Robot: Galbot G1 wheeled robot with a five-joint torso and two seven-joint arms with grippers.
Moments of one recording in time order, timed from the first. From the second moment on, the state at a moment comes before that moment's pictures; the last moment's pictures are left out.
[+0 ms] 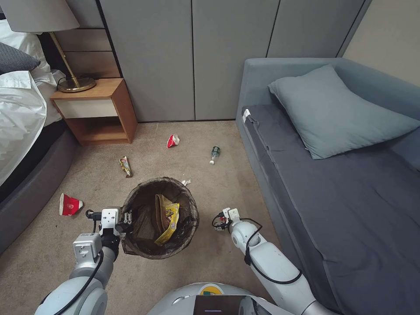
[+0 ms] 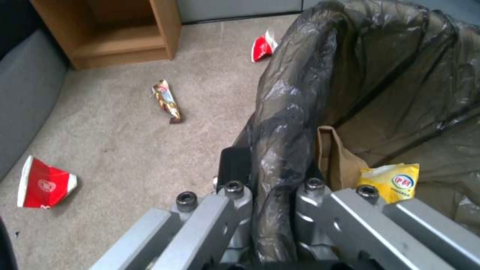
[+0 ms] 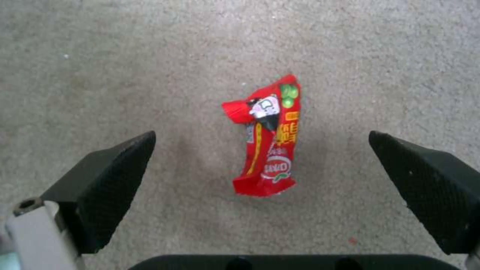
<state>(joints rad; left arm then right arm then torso) 1.86 -1.38 -0.70 -2.50 -0.25 0.54 -0.12 -0.99 1.32 -0.02 1.31 0.37 -0.63 0.22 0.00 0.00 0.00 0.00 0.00</state>
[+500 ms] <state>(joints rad) 1.84 -1.37 -0.70 -2.50 -0.26 0.54 -0.12 -0.95 1.34 -0.03 1.24 0.37 -0.63 0.22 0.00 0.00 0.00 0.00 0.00</state>
